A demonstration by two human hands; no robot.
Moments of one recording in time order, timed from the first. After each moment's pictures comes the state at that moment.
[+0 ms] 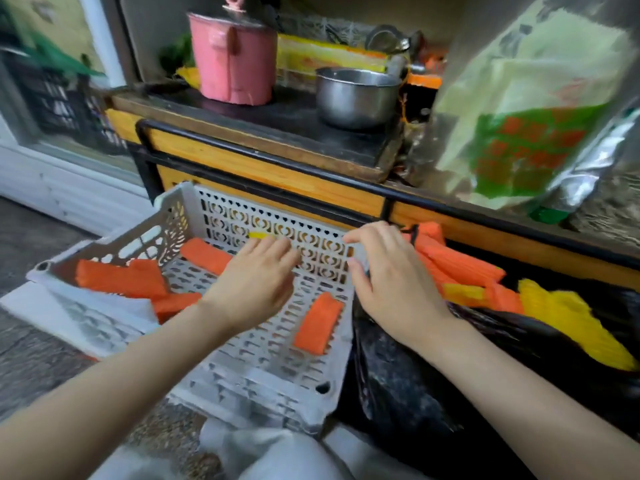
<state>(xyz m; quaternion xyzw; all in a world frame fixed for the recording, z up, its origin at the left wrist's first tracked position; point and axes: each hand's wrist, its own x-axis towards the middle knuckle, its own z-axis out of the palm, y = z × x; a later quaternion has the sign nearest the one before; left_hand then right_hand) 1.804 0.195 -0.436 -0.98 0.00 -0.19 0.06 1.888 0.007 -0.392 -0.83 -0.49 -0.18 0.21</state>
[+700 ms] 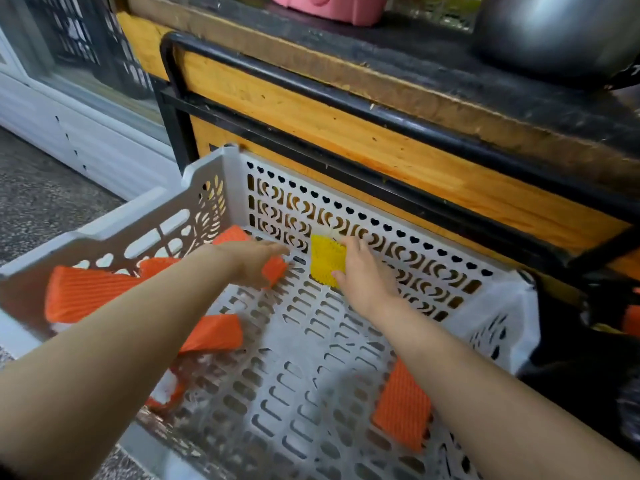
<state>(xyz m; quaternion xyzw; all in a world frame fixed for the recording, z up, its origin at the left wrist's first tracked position) 1.906 0.434 -0.570 -0.96 -0.14 0.20 -0.10 2.004 0.251 -0.570 -0.91 -0.40 0.05 0.12</state>
